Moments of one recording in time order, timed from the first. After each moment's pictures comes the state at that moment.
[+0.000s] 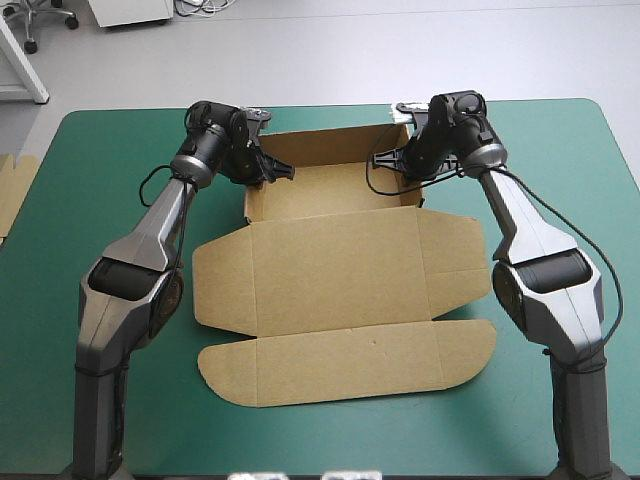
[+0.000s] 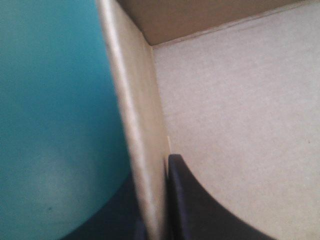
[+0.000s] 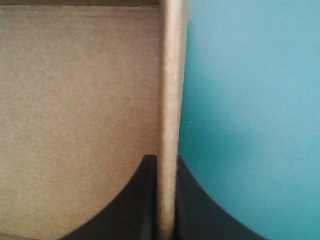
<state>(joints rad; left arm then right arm) -0.31 2.27 -2.23 0.02 1.22 -0.08 0.28 2.26 -2.27 0.09 1.24 0.15</state>
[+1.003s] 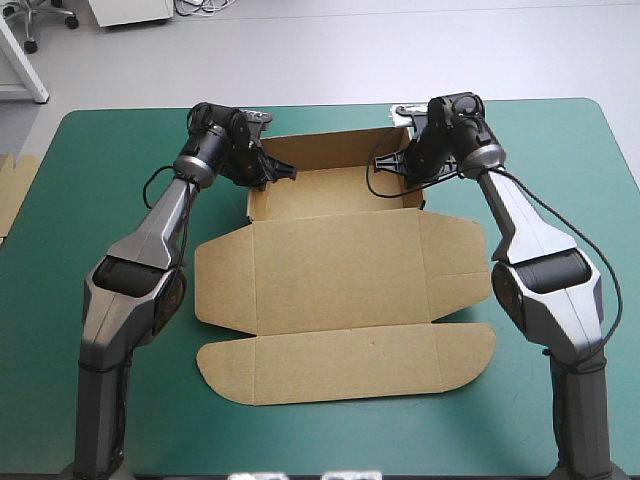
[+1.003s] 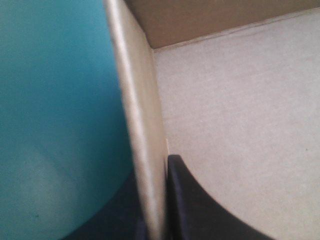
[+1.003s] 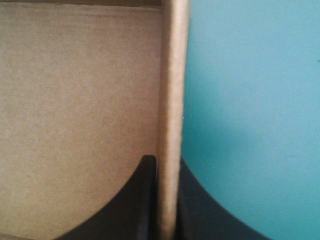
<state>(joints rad) -0.31 2.30 -2.25 -0.02 1.22 -0.09 0.28 2.26 -2.25 0.06 1.24 0.14</state>
